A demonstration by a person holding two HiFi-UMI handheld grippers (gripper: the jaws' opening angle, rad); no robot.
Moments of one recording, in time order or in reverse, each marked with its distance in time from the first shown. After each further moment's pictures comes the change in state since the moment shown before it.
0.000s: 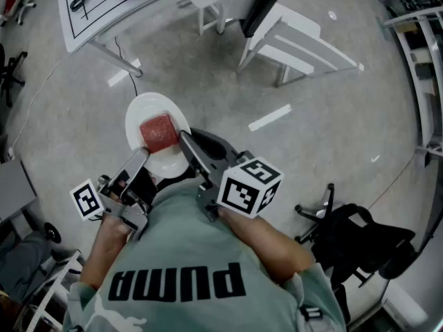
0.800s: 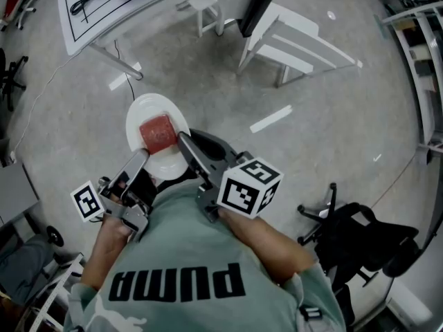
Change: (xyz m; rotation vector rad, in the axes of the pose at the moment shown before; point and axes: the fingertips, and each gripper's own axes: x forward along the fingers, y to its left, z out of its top) left arm -0.004 -0.003 -0.003 0.007 0.000 -0.008; right arm -0.003 0.005 -0.002 0.008 -0.024 0.023
